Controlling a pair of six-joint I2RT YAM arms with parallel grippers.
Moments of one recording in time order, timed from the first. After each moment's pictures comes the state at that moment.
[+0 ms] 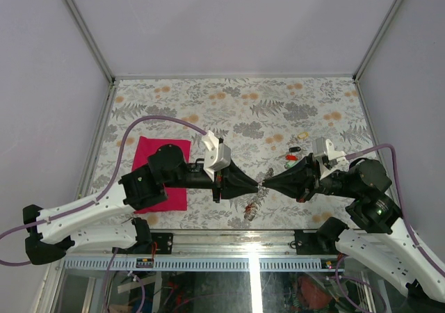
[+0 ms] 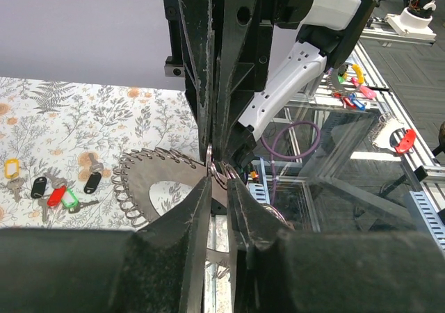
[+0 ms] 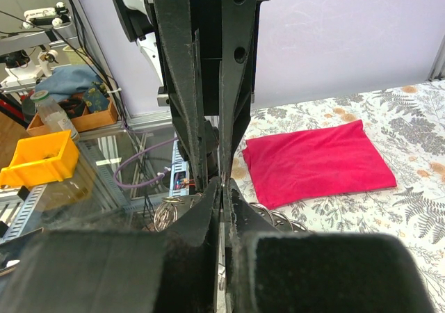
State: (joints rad) left arm -1.15 0.98 1.01 0.01 0.45 -0.15; right arm 0.74 0.52 0.80 -0.09 -0.72 0.27
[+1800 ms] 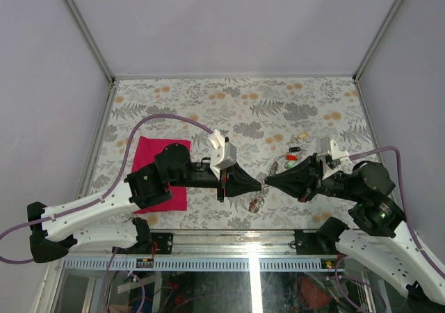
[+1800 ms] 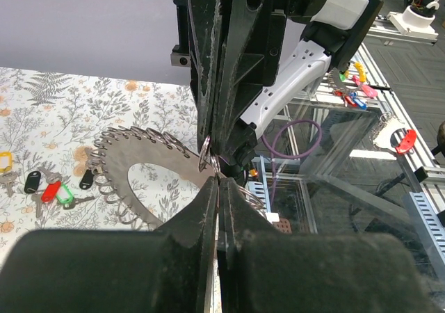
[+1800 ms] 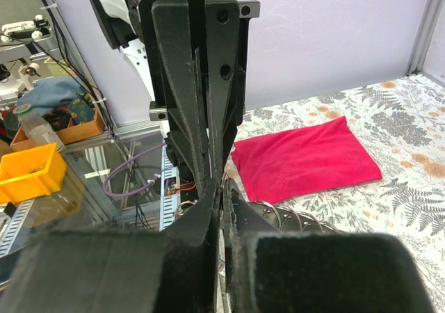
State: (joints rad) left arm -1.15 1.02 1.01 0.02 0.46 -0.17; right arm 0.74 0.49 0.80 -0.12 -0.64 0.27
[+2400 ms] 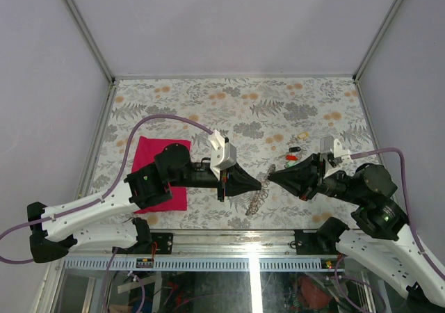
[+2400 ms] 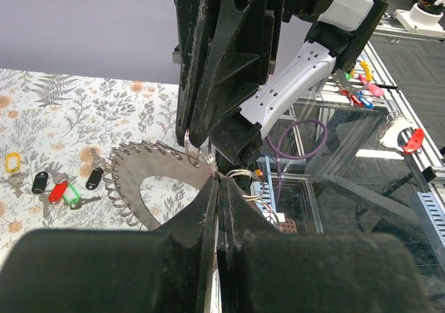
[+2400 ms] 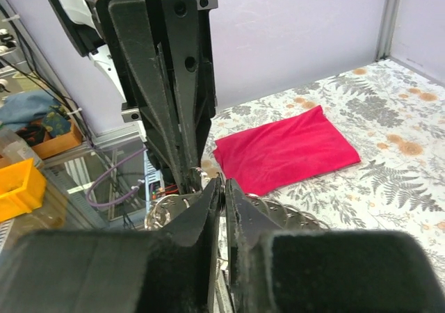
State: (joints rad) left arm -1.15 1.02 1.01 0.02 0.45 -0.15; right arm 0.75 0.46 0.80 -0.19 -0.54 0.28
